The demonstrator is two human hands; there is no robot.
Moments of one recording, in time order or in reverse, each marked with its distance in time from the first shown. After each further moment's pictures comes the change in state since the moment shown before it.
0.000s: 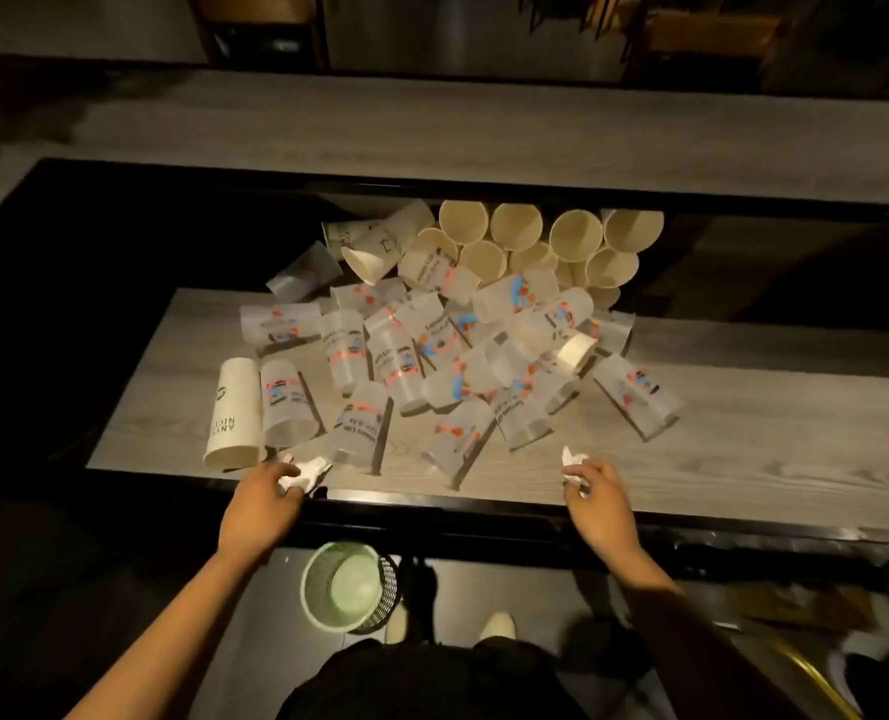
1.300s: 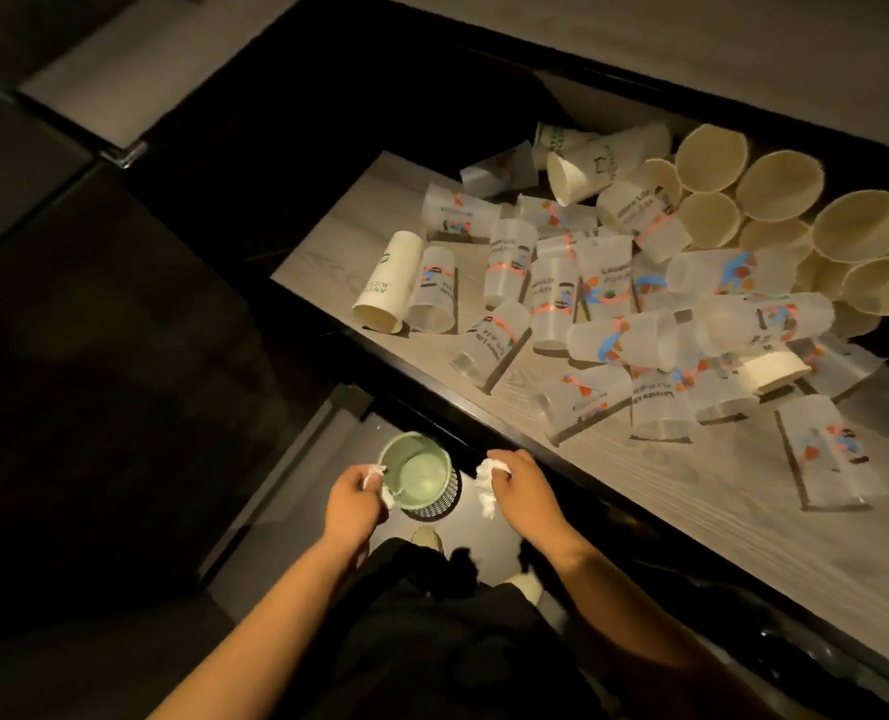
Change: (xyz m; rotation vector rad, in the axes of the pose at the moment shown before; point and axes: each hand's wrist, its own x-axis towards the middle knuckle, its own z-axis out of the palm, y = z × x) left_hand -0.155 -0.017 0.090 -0.853 0.244 -0.757; right_hand -0.045 -0.059 0.141 -0.105 -0.792 -0.346
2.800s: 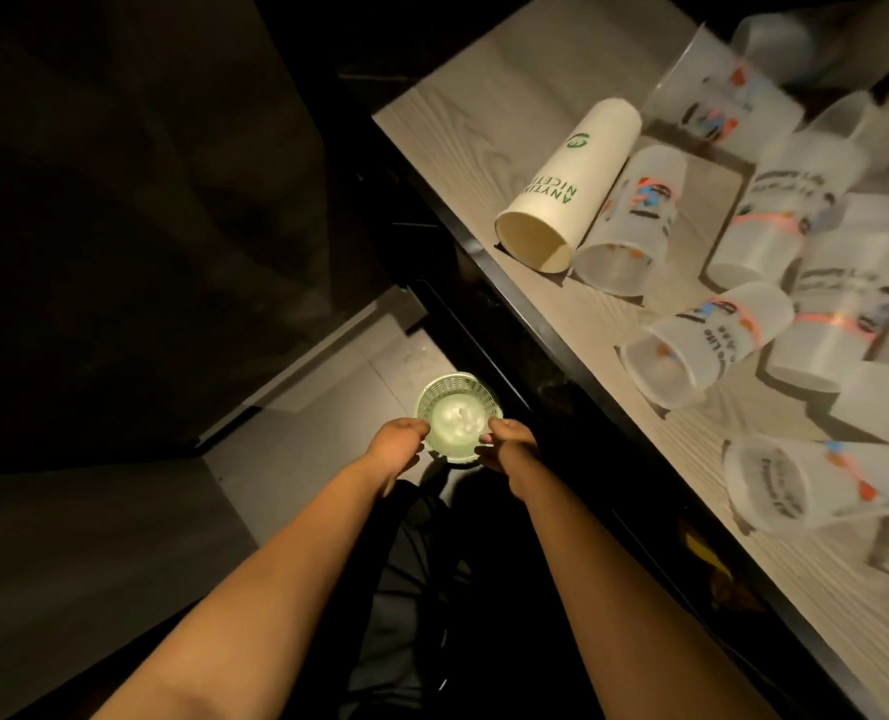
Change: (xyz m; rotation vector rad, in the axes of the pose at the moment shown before) left_hand 0.205 -0.098 -0.005 -0.131 -0.142 -0.414; right_hand 0.201 0.019 0.191 0.427 -0.132 0.661
